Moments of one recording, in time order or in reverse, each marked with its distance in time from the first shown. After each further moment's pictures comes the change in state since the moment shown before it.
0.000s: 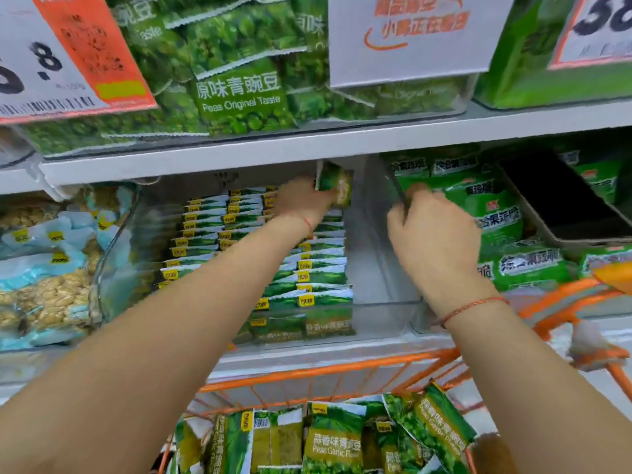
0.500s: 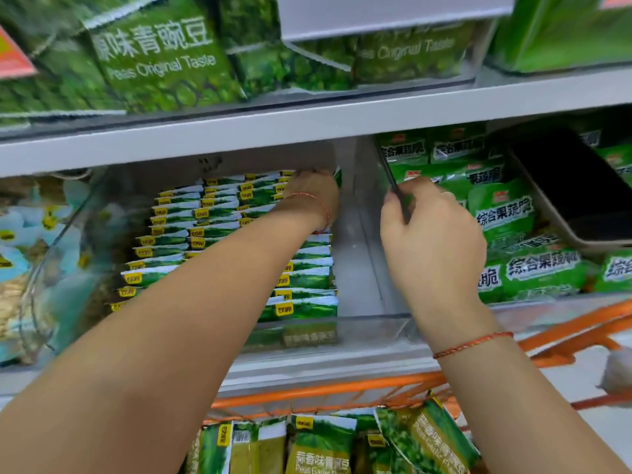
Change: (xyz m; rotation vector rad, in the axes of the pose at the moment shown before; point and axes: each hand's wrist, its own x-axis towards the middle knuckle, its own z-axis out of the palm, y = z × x) left_hand 0.046 0.002 0.058 0.686 -0.107 0.234; right_hand -0.006 0.006 0.010 0.196 0.057 0.030
